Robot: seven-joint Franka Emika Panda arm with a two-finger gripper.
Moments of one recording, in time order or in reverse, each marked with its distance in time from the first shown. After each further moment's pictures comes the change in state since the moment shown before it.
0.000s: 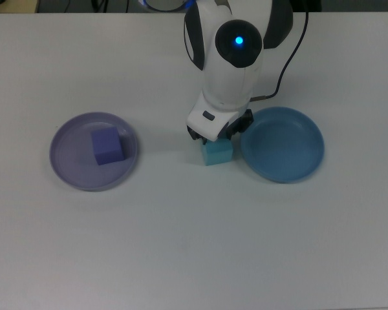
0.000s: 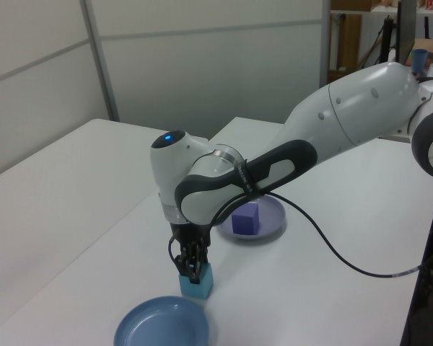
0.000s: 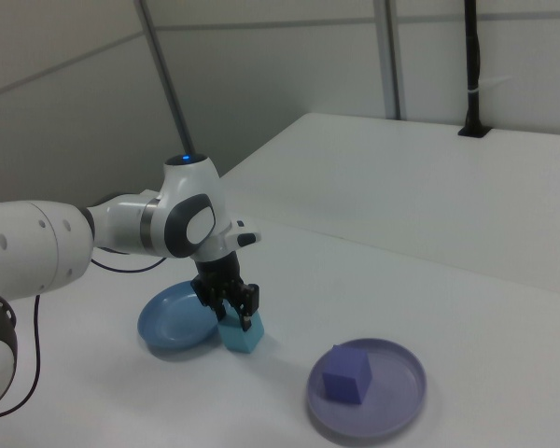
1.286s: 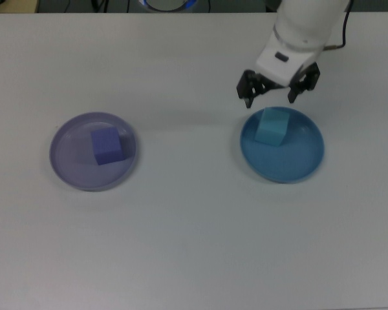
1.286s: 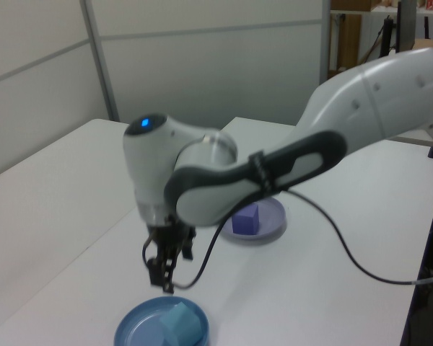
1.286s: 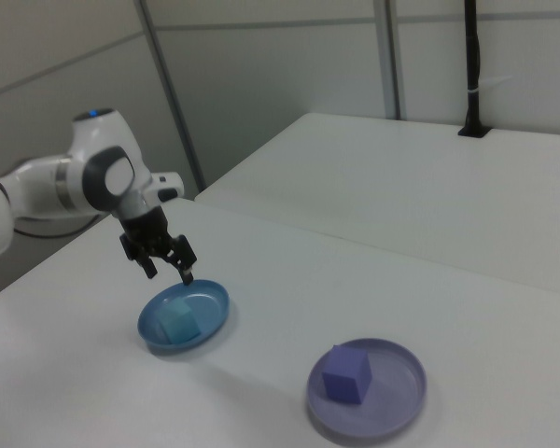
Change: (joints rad) arm 0.138 -0.141 0.038 0.043 -0.029 -0.129 0.200
